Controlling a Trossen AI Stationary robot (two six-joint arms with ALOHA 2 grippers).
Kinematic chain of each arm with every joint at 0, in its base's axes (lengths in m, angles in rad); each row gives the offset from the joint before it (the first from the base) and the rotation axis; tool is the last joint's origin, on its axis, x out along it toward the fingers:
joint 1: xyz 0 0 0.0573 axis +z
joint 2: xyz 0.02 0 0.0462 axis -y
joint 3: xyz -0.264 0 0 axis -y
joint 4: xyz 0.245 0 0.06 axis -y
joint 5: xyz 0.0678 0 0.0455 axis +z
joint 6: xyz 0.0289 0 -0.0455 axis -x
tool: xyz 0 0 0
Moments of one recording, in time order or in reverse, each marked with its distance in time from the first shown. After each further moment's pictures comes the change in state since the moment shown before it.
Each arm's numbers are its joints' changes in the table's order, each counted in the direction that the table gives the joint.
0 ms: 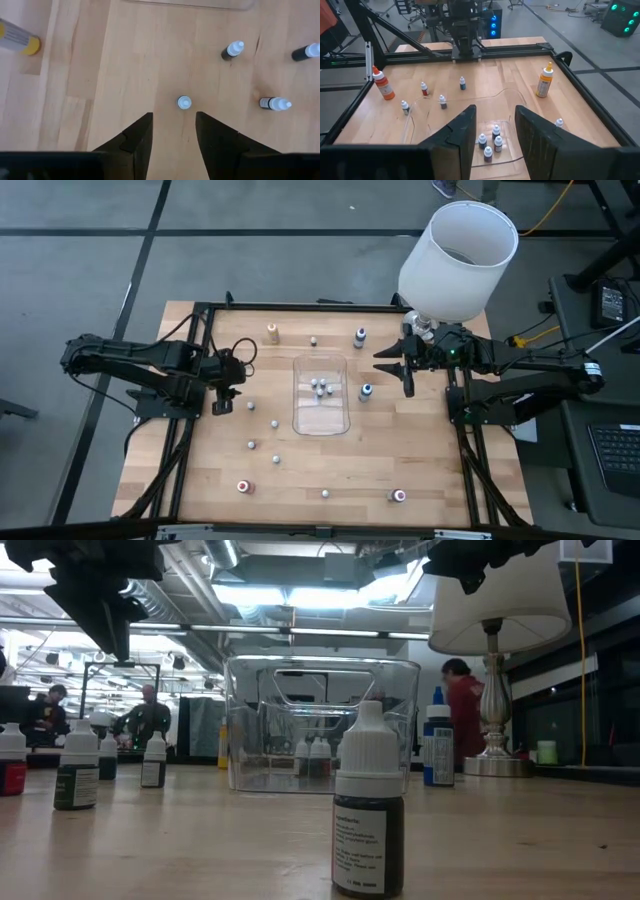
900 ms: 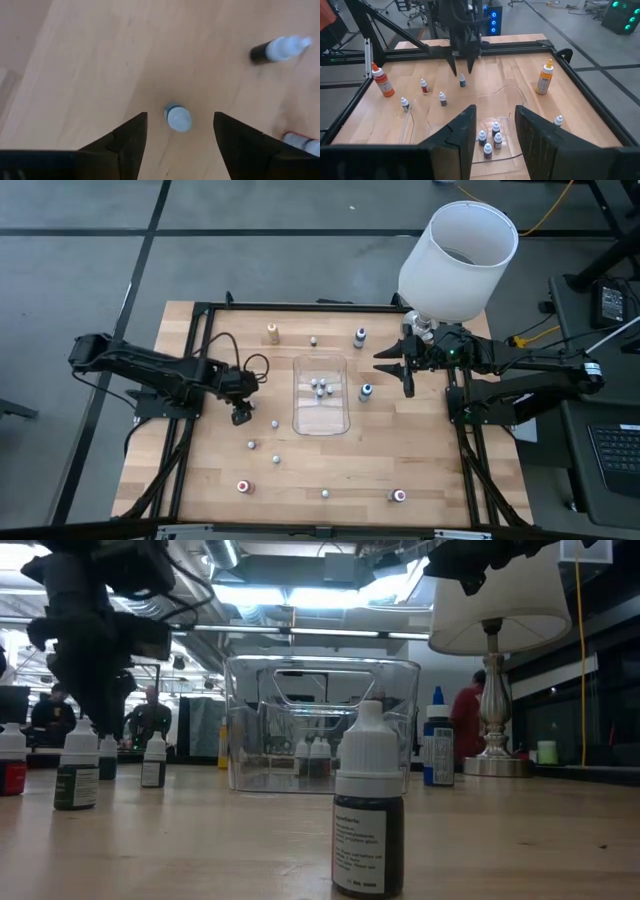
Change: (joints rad) left arm 0.001 -0.166 -0.288 0.400 -0.079 0.267; right arm 0.000 0.000 0.000 -0.015 0.000 0.001
